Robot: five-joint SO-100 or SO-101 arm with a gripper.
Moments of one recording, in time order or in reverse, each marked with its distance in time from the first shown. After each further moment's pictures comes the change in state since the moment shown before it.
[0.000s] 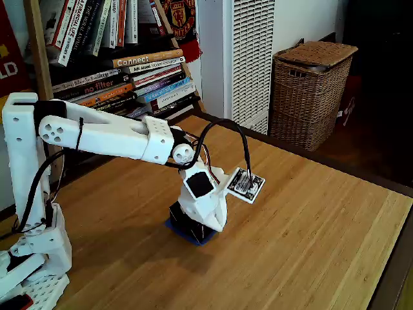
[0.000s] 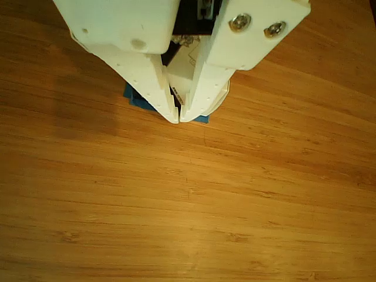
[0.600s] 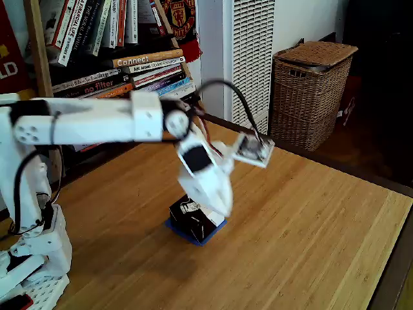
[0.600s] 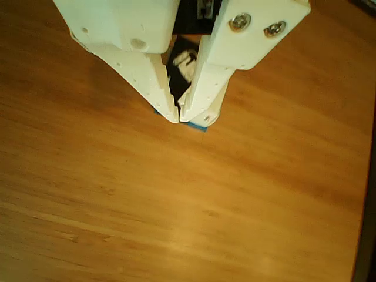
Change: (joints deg) arm 2.5 11.9 -9.8 20.2 -12.8
